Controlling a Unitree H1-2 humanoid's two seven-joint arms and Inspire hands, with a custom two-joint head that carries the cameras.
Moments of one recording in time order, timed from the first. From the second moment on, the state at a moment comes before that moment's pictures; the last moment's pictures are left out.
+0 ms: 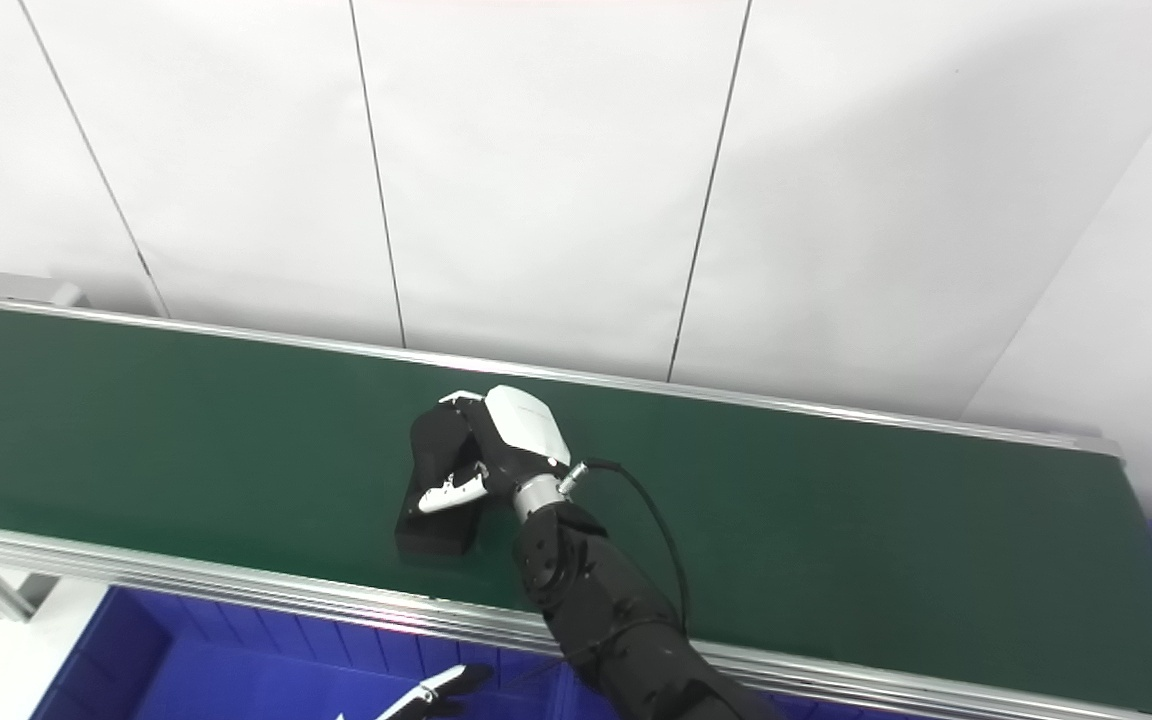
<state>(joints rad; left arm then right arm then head) 0.31 0.32 -0.67 0.01 0.26 -0.43 0.46 -0.85 0.22 0.48 1.24 -0.57 -0.18 -0.36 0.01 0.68</state>
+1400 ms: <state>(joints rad) 0.29 0.28 -0.48 -0.01 0.08 -0.43 0.23 -0.16 -0.03 0.28 0.06 -0.47 -0.18 -0.25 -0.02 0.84</state>
